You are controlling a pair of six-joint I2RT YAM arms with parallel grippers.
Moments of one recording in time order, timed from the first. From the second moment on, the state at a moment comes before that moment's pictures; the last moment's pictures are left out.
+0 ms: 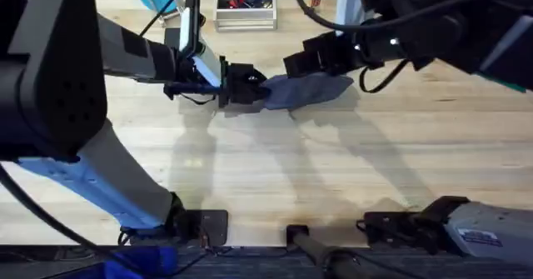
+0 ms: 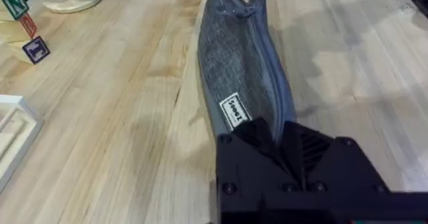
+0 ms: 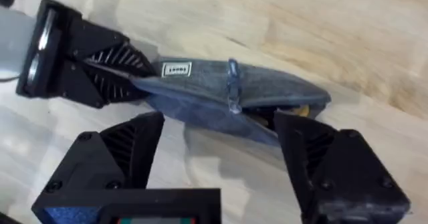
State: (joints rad) left arm 0.02 1.89 0.83 -0.20 1.32 1.24; right arm 0.56 1.41 1.15 -0.68 0.03 0.21
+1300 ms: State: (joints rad) left arm 0.02 1.89 0.83 -0.19 1.31 1.24; right arm 0.56 1.56 1.15 -0.58 0.13 0.21
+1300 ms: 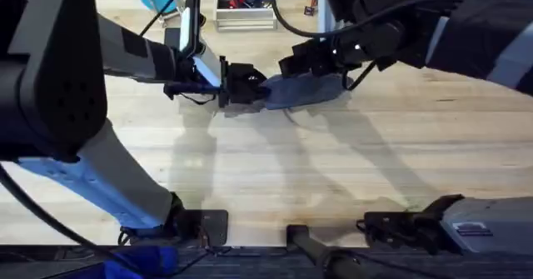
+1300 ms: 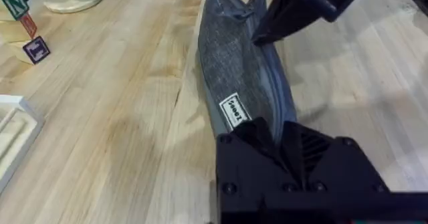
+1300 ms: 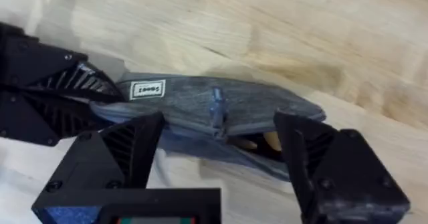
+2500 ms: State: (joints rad) left arm 0.02 1.89 0.83 -0.19 1.31 1.24; right arm 0.60 1.61 1.15 -0.54 0.19 0.26
